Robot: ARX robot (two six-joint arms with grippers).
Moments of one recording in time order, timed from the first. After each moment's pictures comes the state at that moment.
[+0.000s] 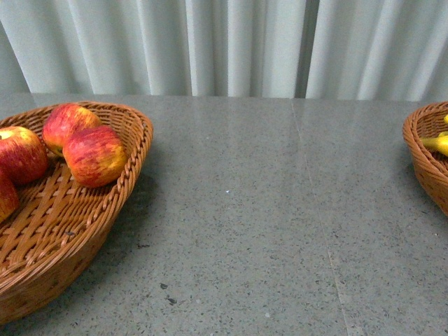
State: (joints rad) left arm 0.00 0.01 0.02 0.00 0.00 0.00; right arm -0.21 0.11 0.10 -0.01 -0.21 -0.01
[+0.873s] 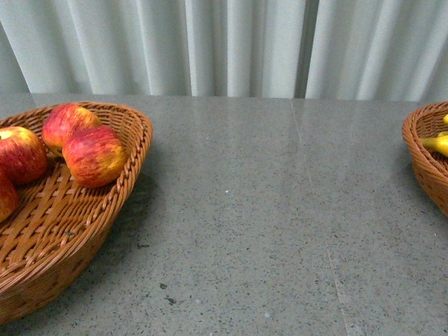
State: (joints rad) left arm 0.00 0.01 0.02 0.00 0.00 0.00; right arm 0.00 0.00 0.01 -0.01 0.00 -0.01
